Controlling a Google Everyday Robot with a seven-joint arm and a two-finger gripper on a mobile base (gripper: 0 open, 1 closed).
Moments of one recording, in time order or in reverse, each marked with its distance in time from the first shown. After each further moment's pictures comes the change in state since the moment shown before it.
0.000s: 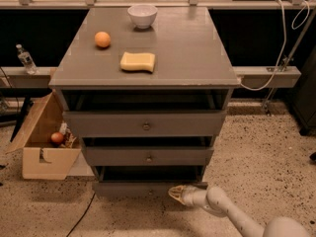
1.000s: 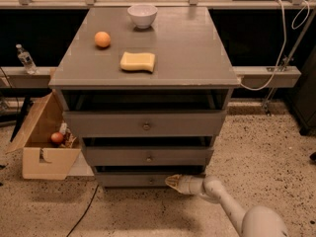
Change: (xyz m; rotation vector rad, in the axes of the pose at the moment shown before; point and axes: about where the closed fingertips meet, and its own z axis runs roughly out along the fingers) arm -0.012 -0.049 0.033 0.000 -0.059 -0.051
